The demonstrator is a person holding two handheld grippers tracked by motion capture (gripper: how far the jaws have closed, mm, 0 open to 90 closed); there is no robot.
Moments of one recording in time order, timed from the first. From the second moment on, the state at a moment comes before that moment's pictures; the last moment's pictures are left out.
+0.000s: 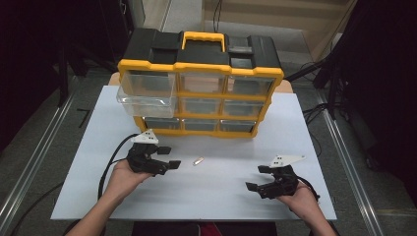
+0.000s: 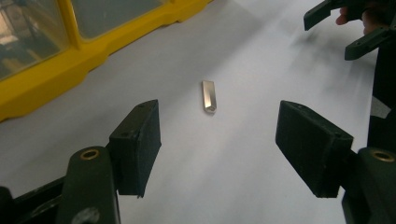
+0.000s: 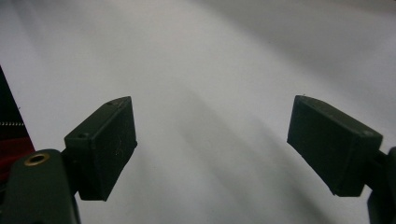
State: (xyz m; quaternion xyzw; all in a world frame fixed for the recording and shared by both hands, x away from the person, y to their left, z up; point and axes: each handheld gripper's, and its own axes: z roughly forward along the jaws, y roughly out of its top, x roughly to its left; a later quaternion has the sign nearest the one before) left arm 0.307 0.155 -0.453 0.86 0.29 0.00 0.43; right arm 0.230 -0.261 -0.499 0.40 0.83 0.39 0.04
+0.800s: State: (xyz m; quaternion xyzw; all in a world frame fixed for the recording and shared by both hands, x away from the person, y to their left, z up) left arm 0.327 0.120 -0.451 0.87 0.26 -0.01 0.41; right arm 0.227 -0.262 -0.499 0.41 0.83 0.39 0.04
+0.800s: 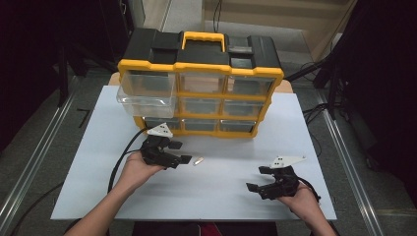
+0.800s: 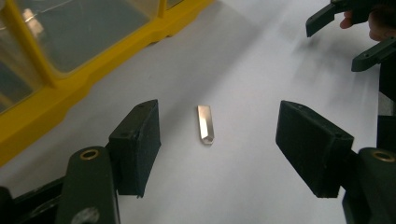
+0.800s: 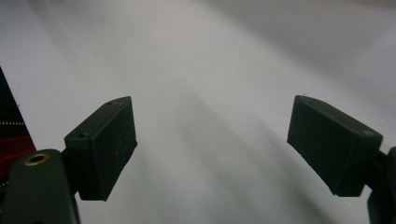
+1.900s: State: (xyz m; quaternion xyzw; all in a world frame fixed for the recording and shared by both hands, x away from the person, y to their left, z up) left arm 0.341 0.072 -0.473 0.89 0.23 -0.02 0.39; right arm 0.226 -0.264 -0.499 0.41 0.82 0.39 0.04
